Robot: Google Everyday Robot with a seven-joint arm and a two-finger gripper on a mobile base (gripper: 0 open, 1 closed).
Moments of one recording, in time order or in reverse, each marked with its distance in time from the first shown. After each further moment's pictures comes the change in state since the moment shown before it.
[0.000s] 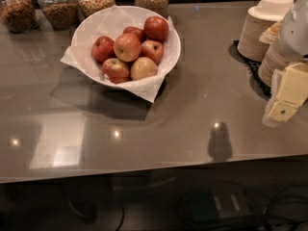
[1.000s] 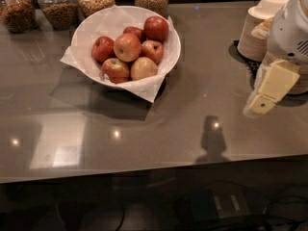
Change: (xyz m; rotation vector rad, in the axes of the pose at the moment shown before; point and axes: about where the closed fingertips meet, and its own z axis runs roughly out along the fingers) arm -0.021 -0.015 0.010 0.061 -0.109 0.041
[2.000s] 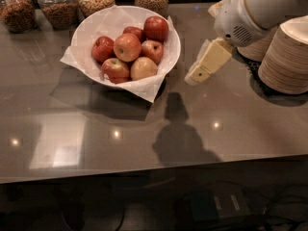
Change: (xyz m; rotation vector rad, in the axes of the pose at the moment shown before) arm -0.099 -0.057 0.043 0.103 -0.301 0.029
